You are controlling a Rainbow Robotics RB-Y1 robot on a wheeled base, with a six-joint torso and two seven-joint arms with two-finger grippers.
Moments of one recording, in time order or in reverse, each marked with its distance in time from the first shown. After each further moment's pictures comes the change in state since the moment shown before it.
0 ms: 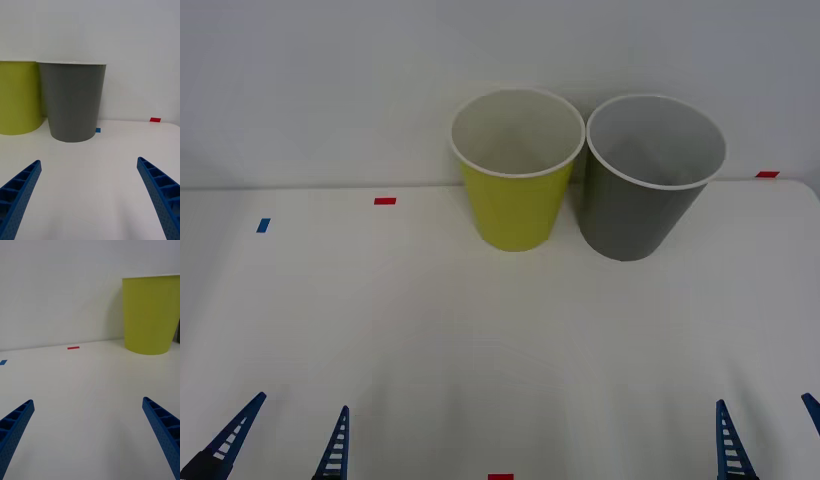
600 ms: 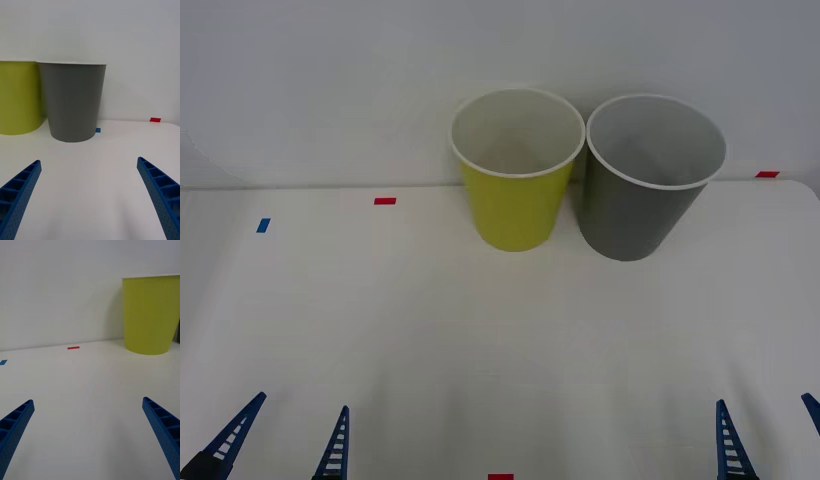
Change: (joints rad) right arm 0.000 0.000 0.000 0.000 0.000 0.000 0.000; left arm 0.000 0.000 0.000 0.000 0.000 0.000 0.000
